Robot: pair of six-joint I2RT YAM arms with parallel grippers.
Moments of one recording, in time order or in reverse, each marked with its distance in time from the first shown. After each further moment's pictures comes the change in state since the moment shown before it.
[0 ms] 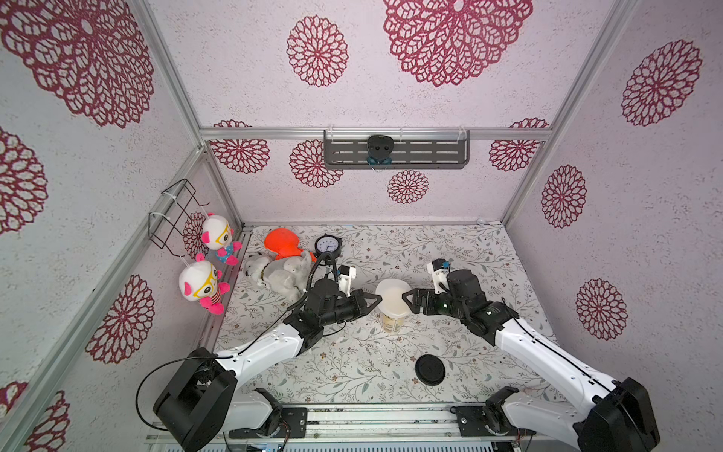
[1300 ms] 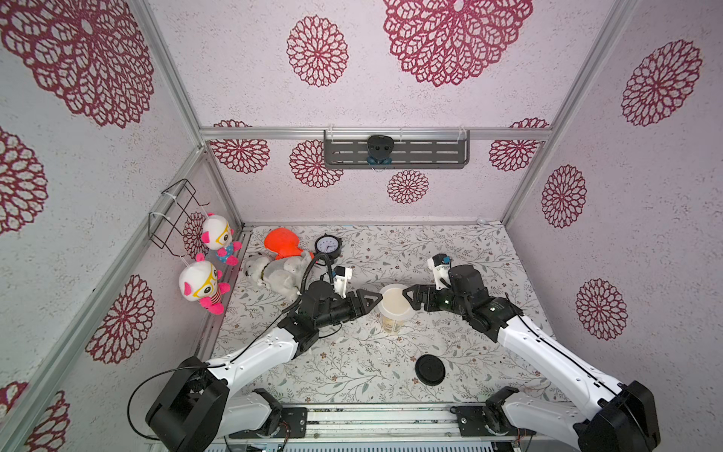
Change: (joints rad) left arm 0.020 -0.071 -0.033 -0.013 0.006 0.006; right arm 0.000 -0.004 0.072 -0.063 0.015 -0.031
